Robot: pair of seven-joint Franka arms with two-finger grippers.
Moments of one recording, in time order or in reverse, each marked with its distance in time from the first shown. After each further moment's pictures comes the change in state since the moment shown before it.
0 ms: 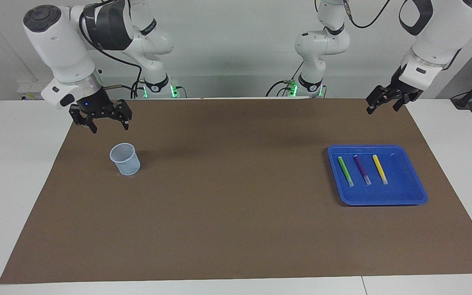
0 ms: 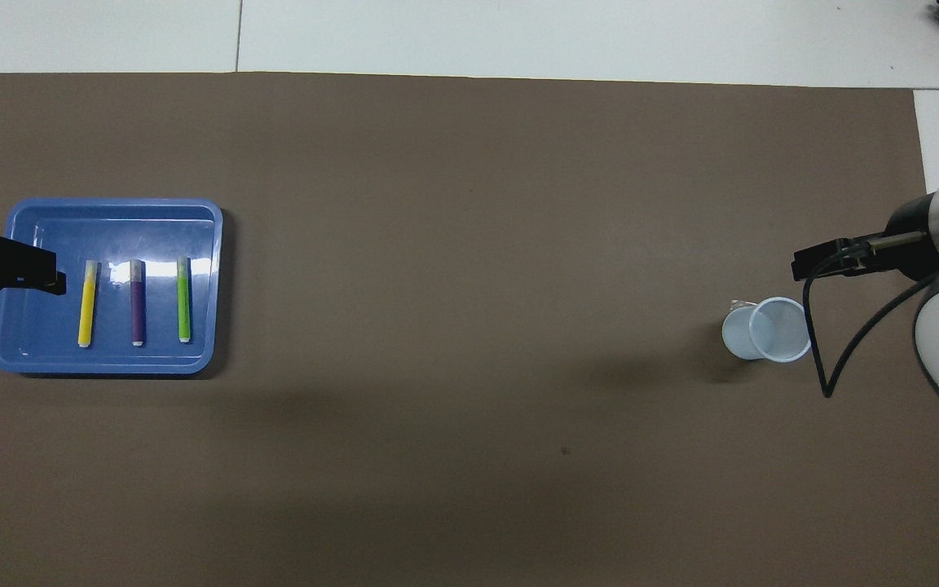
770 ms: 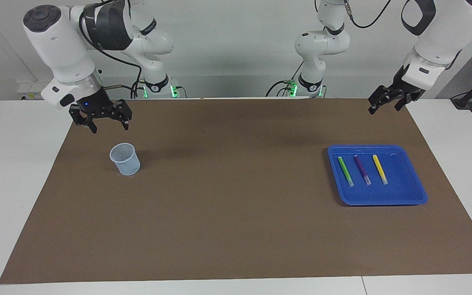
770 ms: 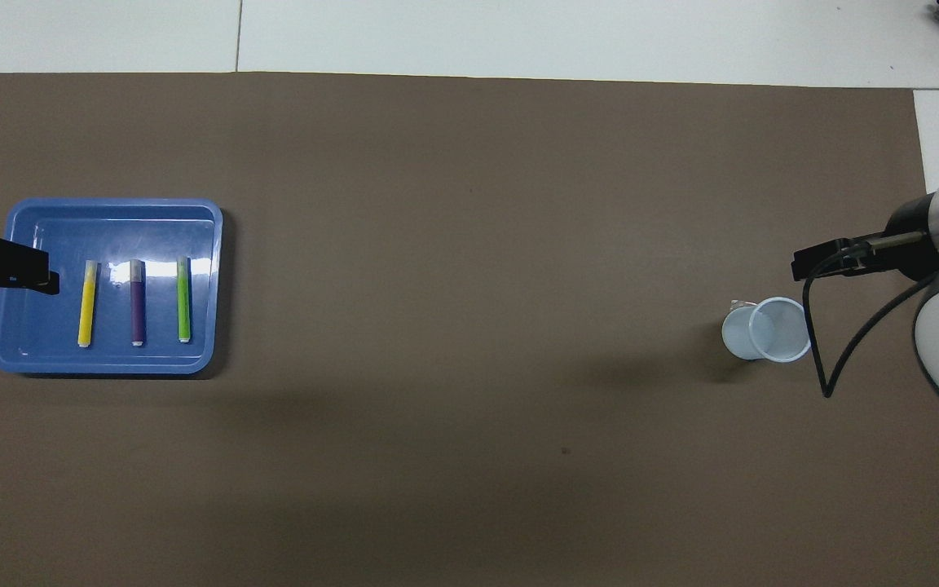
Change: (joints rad) left arm 0.011 0.000 0.001 0.000 -0.001 0.000 0.000; right arm 0.000 0.000 0.000 0.000 0.000 0.000 0.000
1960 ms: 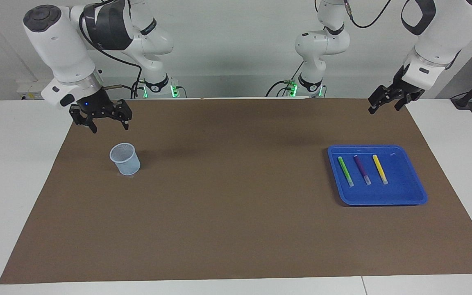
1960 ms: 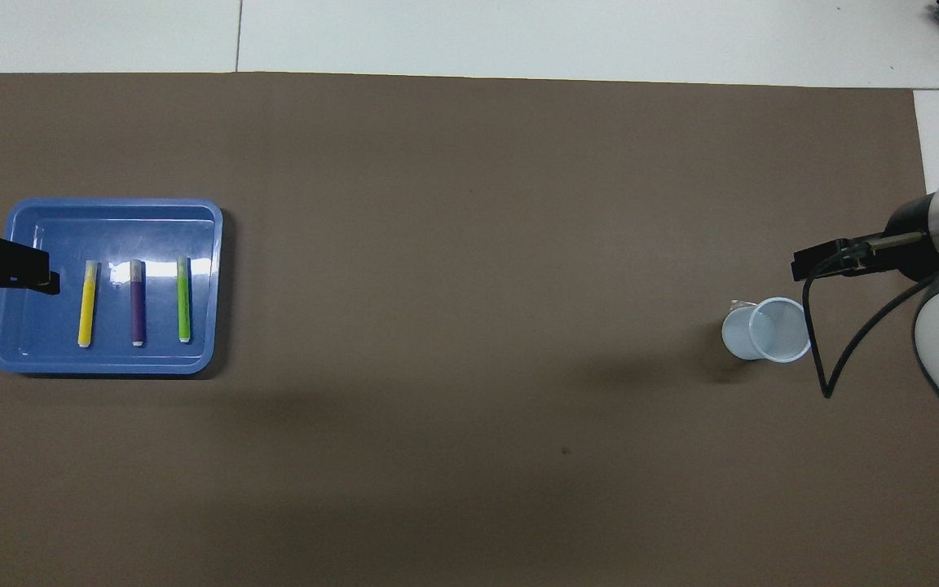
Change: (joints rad) left arm 0.001 -0.001 -0.003 0.000 -0.001 0.000 -0.005; right arm 0.000 0.000 0.000 0.000 0.000 0.000 0.000
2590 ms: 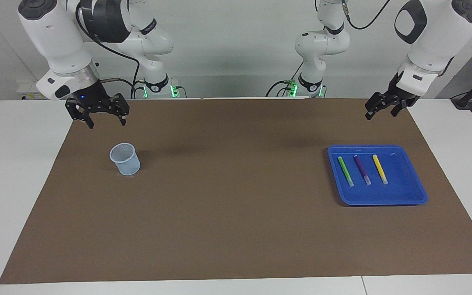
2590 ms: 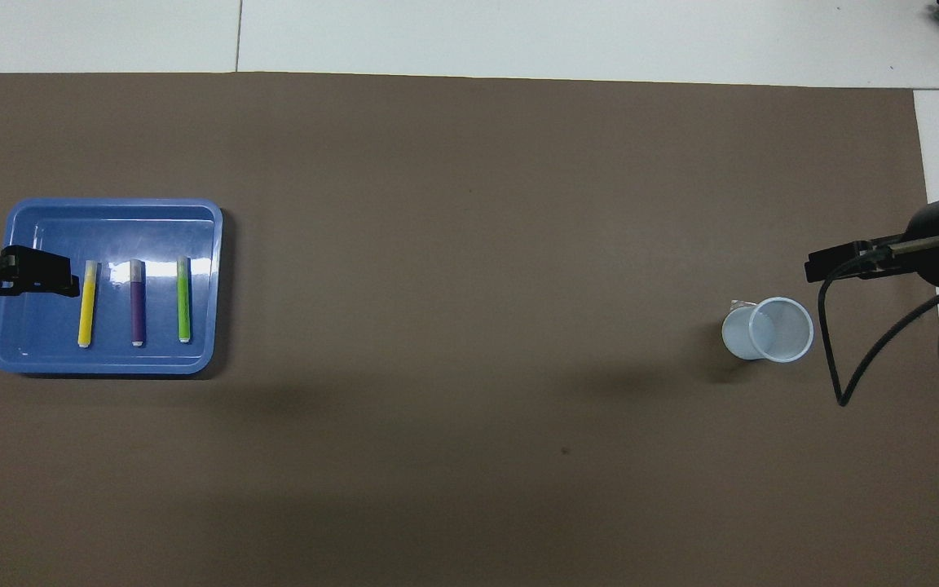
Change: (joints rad) left arm 0.001 -0.042 -0.001 -0.148 -0.001 0.138 -0.002; right arm -0.001 -0.031 -0.006 0.002 0.000 -0.008 0.000
